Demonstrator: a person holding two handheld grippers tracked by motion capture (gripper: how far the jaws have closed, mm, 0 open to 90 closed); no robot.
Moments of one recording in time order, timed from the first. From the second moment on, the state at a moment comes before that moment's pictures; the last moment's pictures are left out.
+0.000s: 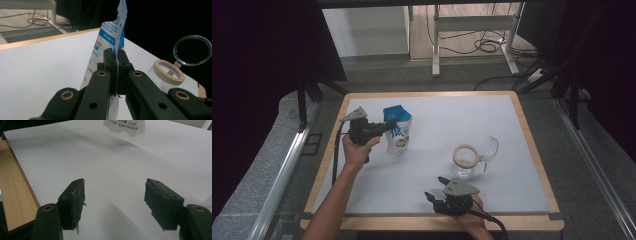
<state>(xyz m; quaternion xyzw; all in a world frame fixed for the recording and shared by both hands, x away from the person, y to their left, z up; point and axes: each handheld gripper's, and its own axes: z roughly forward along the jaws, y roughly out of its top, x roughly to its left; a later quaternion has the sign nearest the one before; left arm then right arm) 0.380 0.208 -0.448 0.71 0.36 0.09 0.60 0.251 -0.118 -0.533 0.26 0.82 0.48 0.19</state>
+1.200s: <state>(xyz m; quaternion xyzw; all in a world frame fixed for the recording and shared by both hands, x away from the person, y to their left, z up) 0.314 0.153 -0.431 0.72 0.31 0.06 0.61 0.273 -0.080 -0.531 0.27 0.82 0.44 0.24</state>
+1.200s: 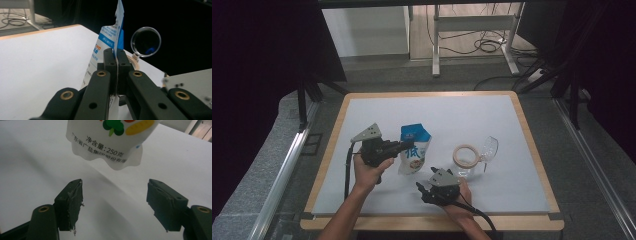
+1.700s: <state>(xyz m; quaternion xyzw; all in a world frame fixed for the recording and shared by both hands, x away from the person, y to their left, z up) 0.304 0.137 -0.418 0.73 0.29 0.05 0.62 0.286 -0.072 -0.530 0.28 0.81 0.43 0.29</state>
